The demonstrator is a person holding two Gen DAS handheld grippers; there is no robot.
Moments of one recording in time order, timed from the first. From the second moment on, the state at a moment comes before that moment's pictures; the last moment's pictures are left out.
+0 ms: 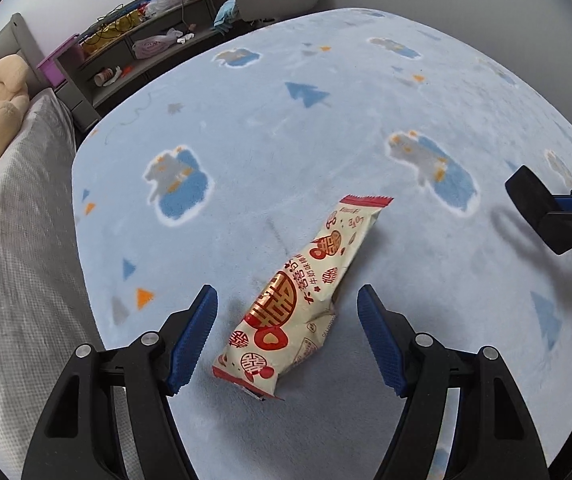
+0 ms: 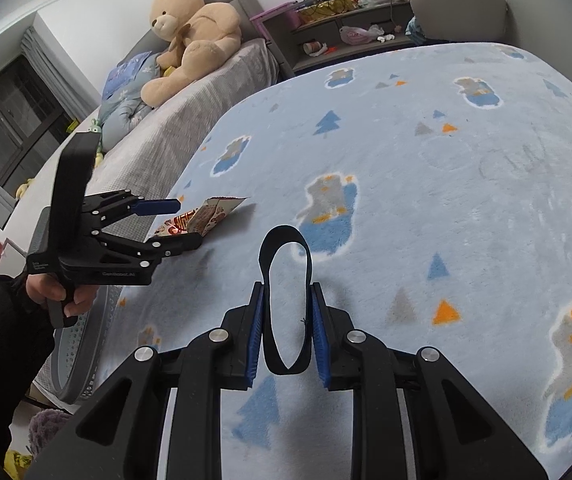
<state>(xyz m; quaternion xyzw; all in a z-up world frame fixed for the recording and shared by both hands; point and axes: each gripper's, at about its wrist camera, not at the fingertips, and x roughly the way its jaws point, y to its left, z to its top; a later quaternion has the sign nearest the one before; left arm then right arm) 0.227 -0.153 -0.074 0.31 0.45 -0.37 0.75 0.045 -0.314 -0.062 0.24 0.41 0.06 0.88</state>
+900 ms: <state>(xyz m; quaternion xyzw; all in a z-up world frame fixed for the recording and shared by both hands) 0.172 -0.119 -0.074 0.11 0.50 -0.28 0.81 0.040 -0.306 -0.052 0.23 0.41 0.06 0.88</state>
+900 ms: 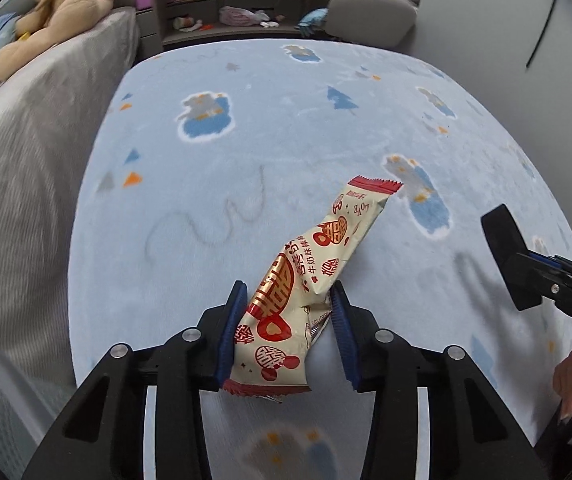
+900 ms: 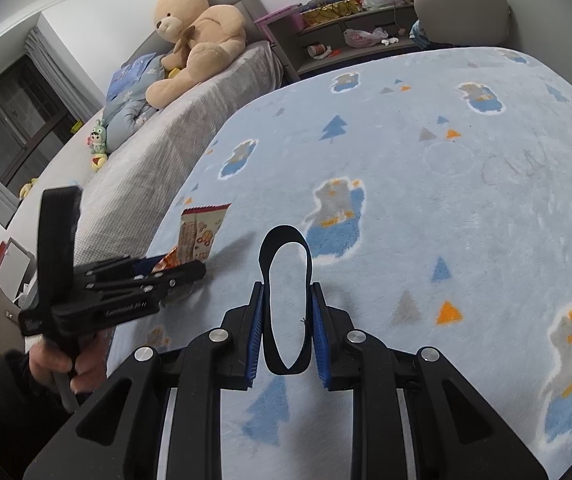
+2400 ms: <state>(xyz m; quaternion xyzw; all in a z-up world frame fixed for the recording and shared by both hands) 0.058 0.171 -0.010 -0.04 0.42 0.07 0.90 0.069 -0.010 0.000 0.05 0.43 0.25 0.87</state>
